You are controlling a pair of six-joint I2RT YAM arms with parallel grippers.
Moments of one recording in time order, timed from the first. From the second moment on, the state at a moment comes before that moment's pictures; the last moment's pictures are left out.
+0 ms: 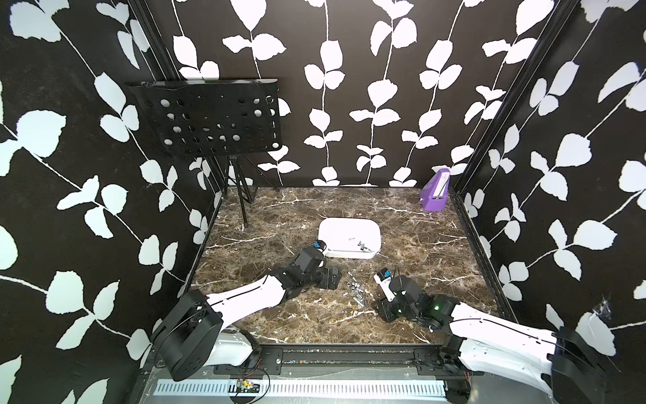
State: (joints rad) left arm -0.79 1.32 0.64 -0.12 0.06 -0.50; right arm 0.91 1.00 0.41 -0.34 -0.04 0.40
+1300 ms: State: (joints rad) left arm -0.80 1.32 0.64 -0.11 0.07 -0.51; right arm 1.05 1.34 0.54 -0.32 0.12 0.37
